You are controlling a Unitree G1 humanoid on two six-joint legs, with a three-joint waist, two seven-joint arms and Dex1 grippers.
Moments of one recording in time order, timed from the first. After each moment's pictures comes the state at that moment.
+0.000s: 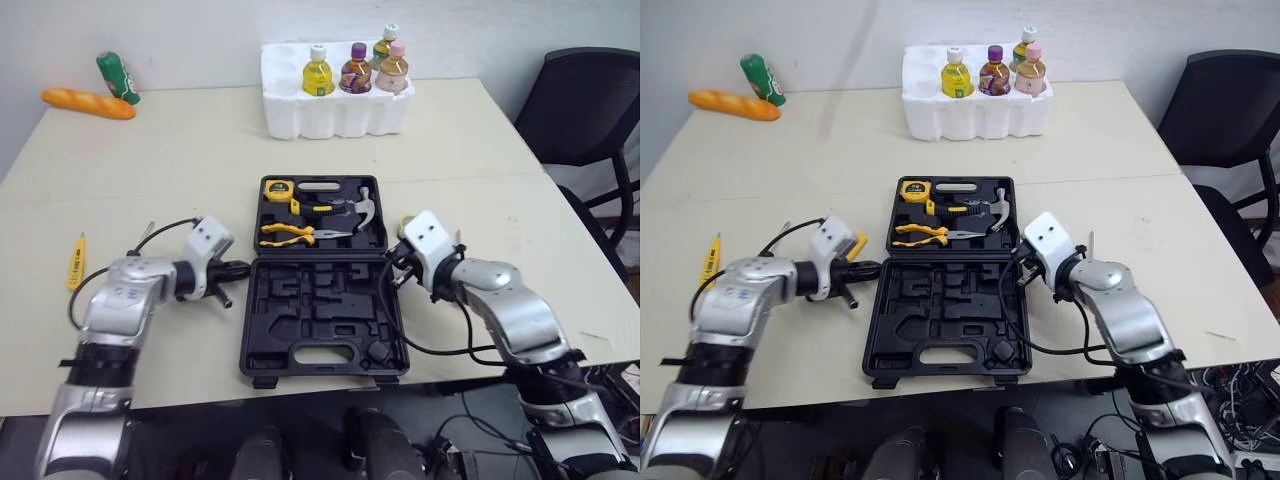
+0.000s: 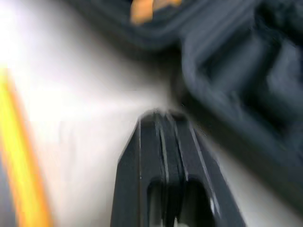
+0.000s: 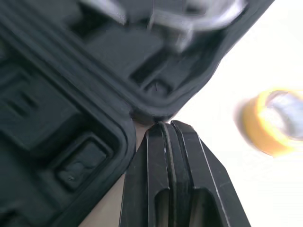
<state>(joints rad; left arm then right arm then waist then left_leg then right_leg) -0.43 0.66 0.11 0.03 -0.22 0.81 -0.91 -0.45 -0.53 0.07 -0.29 0.15 0.83 0.55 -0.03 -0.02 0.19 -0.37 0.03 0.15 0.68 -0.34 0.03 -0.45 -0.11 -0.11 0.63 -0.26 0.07</state>
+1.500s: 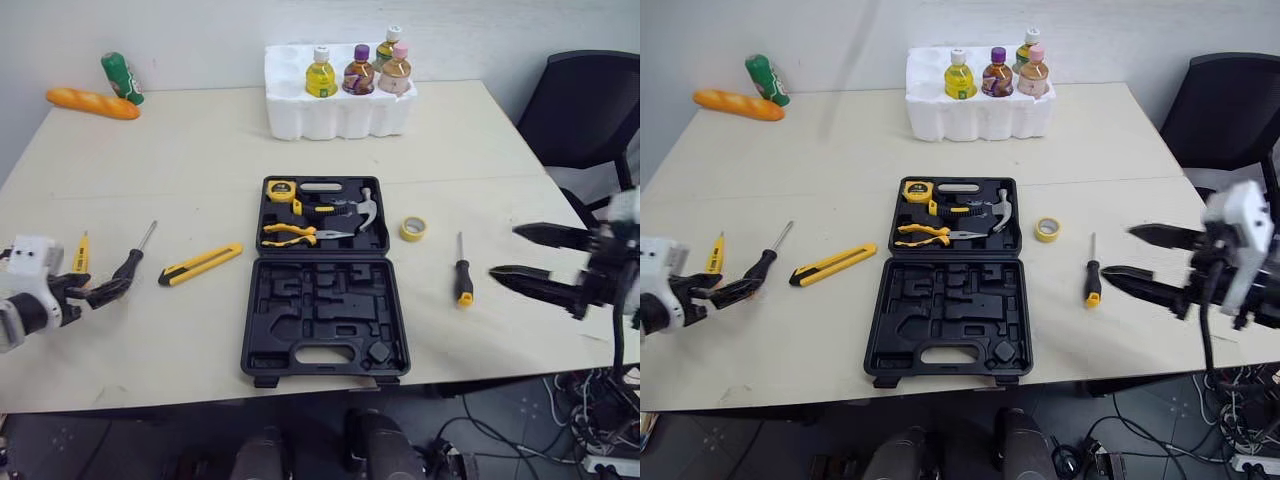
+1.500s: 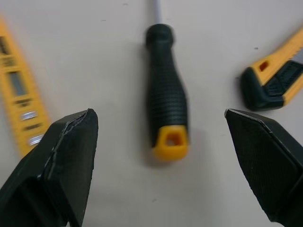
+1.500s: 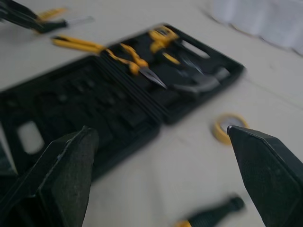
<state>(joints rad) -0.23 0.92 0.42 0.15 -0.40 0.86 -0.64 -0.26 -0.99 -0.45 -0.45 0.87 0.83 1.02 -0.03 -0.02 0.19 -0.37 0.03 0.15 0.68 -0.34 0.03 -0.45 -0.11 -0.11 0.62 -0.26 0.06</state>
